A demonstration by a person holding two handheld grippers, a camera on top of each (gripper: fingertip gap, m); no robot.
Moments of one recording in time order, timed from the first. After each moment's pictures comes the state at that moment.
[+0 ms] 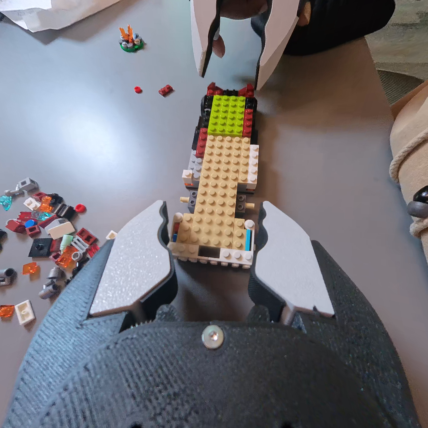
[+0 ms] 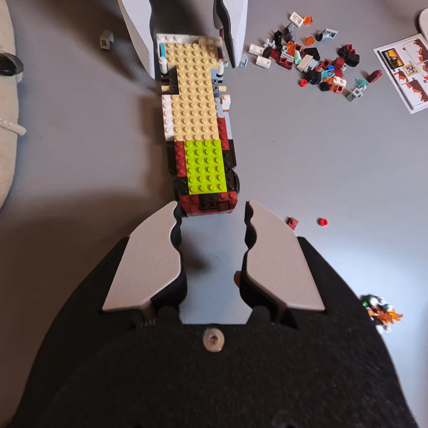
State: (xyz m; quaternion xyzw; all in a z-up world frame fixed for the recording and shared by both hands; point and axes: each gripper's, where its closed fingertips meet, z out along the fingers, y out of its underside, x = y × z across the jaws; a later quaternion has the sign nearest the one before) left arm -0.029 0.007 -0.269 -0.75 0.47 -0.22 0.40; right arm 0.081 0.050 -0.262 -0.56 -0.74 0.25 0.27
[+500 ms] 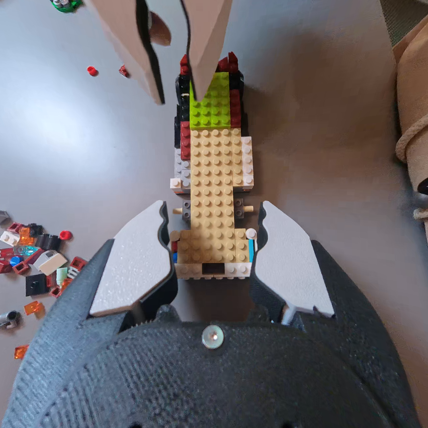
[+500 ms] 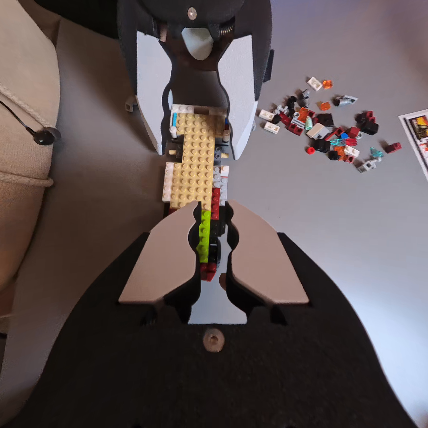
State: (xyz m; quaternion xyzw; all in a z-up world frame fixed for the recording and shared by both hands) left arm -0.019 0.009 -0.281 -0.75 0.55 -0.20 0.30; right arm 0.020 0.043 -0.241 -0.51 -0.78 0.30 0.21
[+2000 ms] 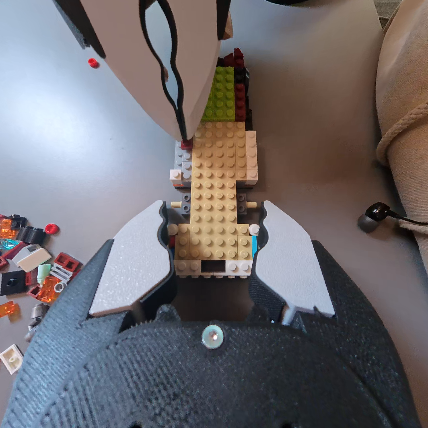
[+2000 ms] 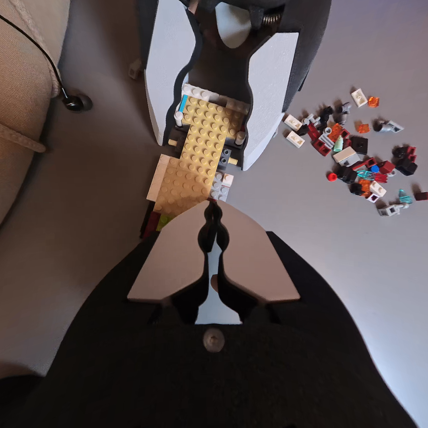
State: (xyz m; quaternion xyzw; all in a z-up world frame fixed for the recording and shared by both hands) left arm -0.020 0.010 -0.289 -0.75 0.53 -0.22 0.32; right arm 0.003 0.041 -0.266 -0.42 -0.85 0.27 0.17
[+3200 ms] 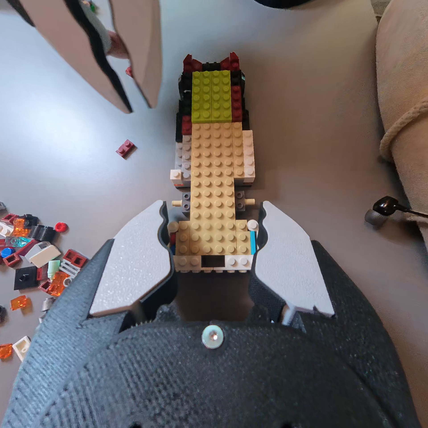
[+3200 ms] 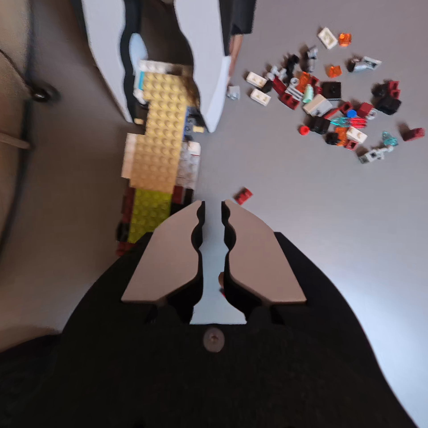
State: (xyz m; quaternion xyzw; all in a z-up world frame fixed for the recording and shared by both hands) left arm -0.023 0.008 -0.285 -0.74 0.54 -0.22 0.33; right arm 0.013 0.077 -0.260 -0.49 -0.82 0.27 0.12
